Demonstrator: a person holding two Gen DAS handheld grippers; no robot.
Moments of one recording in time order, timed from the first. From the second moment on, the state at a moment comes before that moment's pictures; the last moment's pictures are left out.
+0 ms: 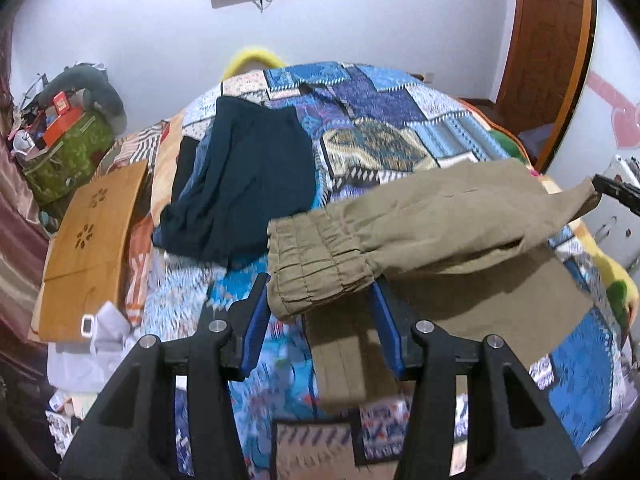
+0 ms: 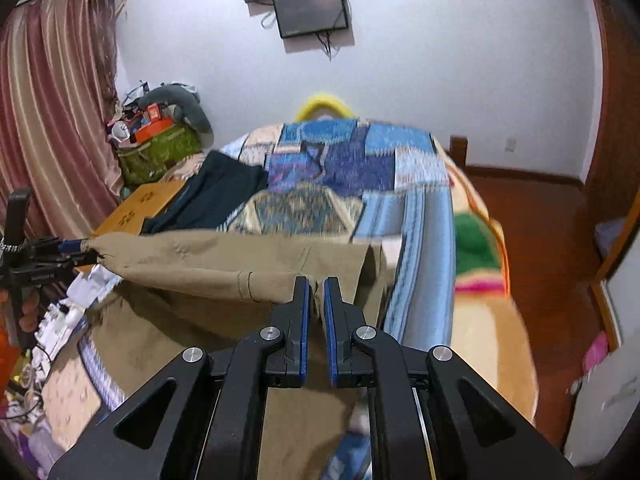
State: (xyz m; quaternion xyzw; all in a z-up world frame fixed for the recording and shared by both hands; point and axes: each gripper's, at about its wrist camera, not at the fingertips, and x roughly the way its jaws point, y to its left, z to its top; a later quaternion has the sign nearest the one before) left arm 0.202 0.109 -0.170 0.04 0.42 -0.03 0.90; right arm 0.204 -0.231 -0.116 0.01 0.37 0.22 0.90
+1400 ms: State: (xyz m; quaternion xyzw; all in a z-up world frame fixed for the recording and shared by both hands) left arm 0.185 -0.007 -0.207 0.22 0.44 -0.08 0.87; right arm 0.135 -0.139 -0.167 -0.08 0.40 0.29 0.87
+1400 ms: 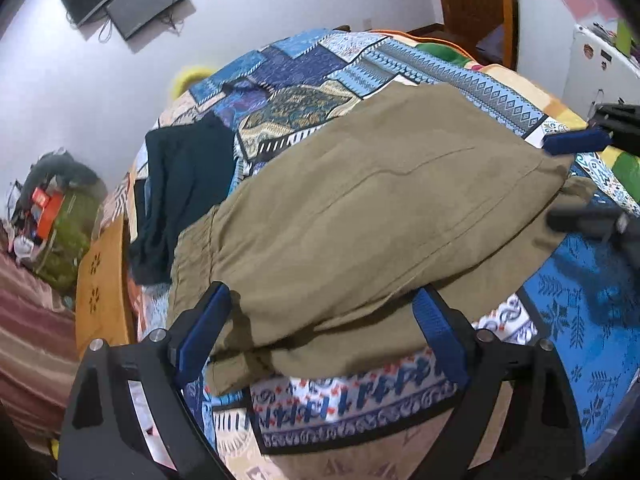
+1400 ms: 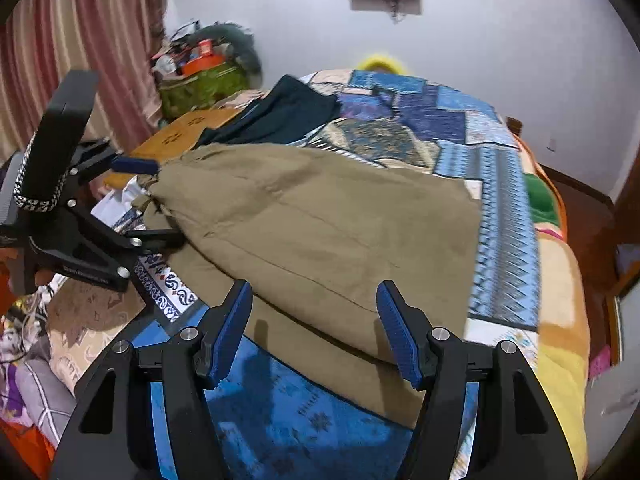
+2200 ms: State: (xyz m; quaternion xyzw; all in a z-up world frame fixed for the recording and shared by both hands) left arm 0.173 -0.014 -0.175 0.19 0.40 -0.13 0.88; right arm 0.132 -0.101 -0.139 -0.15 0.33 0.31 0.88
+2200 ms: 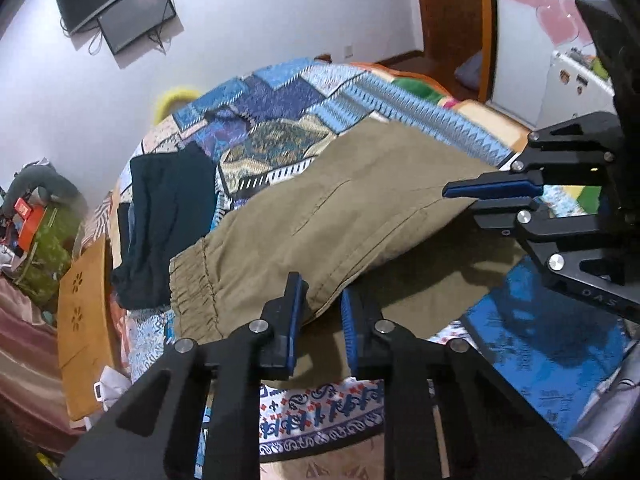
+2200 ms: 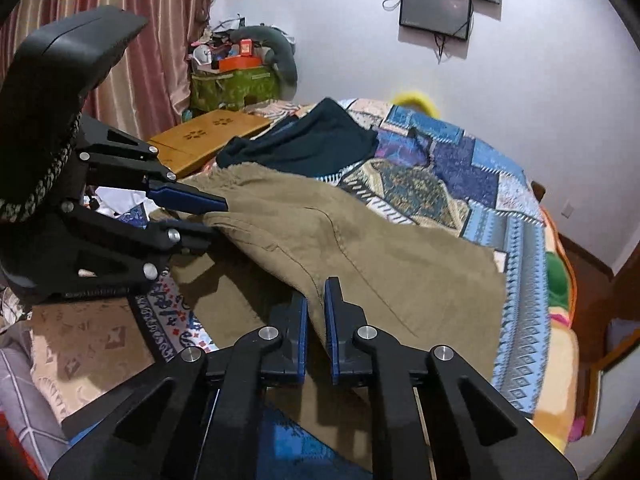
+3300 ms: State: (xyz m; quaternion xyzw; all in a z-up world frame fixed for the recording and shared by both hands) left arm 0.156 0.087 -0.159 -0.02 0.43 -0.07 0.90; right arm 0.115 -0.139 -0.137 -0.03 0.37 0.30 0.88
